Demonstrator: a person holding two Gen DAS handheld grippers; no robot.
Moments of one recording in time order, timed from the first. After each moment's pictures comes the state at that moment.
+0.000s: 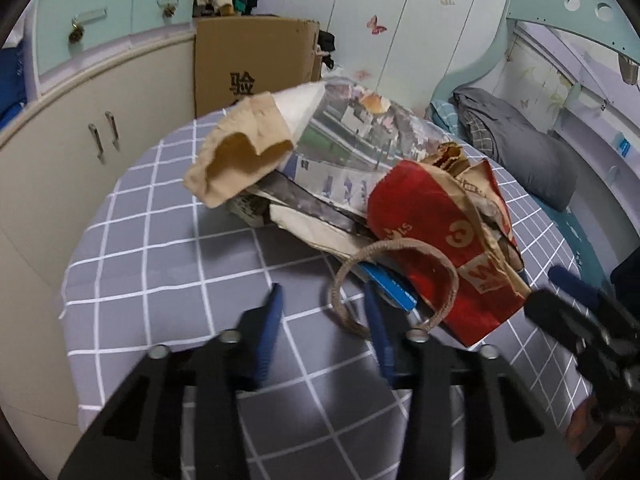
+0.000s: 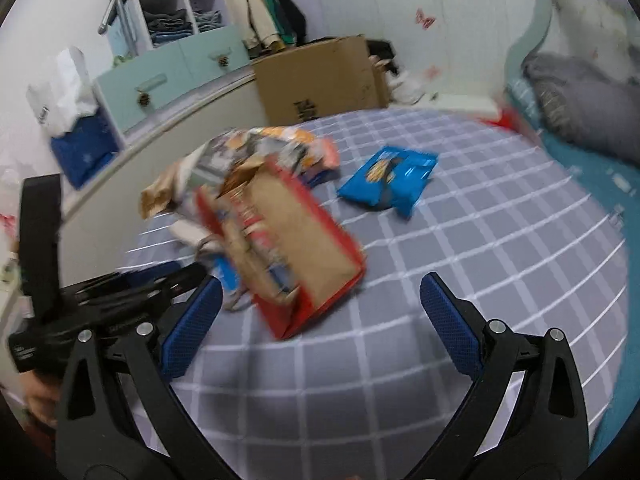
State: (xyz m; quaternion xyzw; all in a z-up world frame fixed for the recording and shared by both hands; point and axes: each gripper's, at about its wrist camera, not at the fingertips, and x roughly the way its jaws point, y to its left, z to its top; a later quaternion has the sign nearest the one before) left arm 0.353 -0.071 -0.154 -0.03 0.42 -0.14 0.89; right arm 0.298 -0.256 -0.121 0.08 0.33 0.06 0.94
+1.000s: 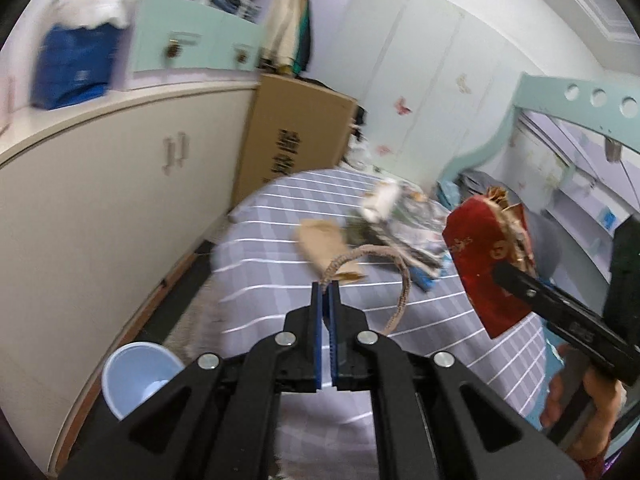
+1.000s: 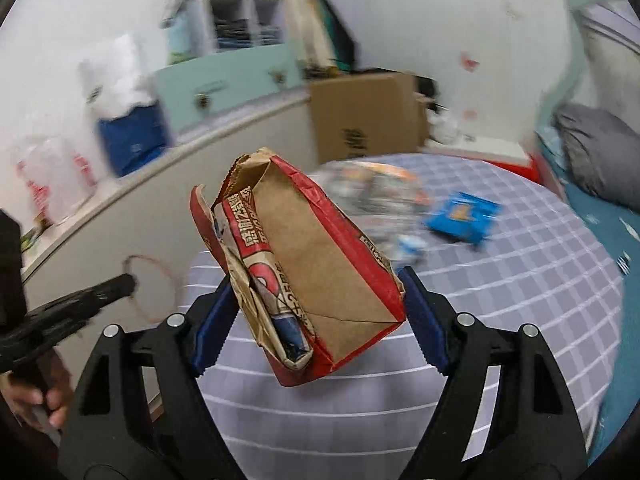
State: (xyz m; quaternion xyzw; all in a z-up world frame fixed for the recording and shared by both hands) left arm 0.218 0.087 -0.096 -0.13 0.31 -0.10 0.94; right arm 0.239 -0.157 -0.073 0.04 0.28 0.14 0.95
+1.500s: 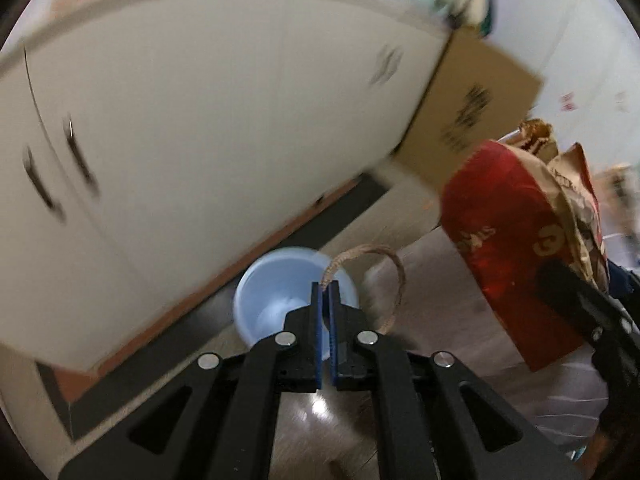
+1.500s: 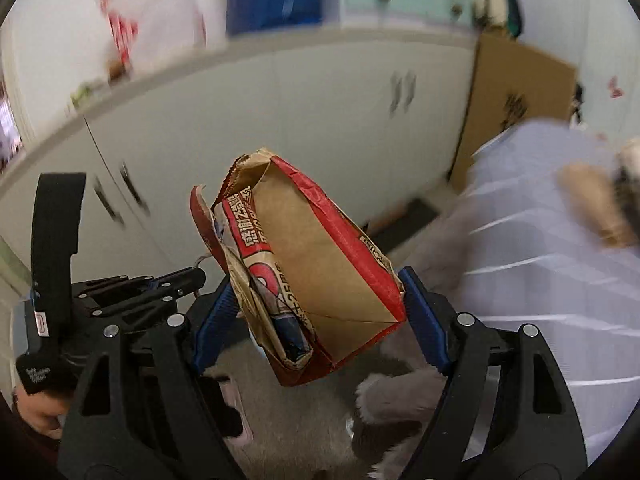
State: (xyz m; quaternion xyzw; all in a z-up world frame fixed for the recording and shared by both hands) left arm 0.210 0.281 -0.255 -0.18 0.45 0.14 0.86; right arm 0.260 0.128 -0.212 -0.11 0.38 0.29 0.87
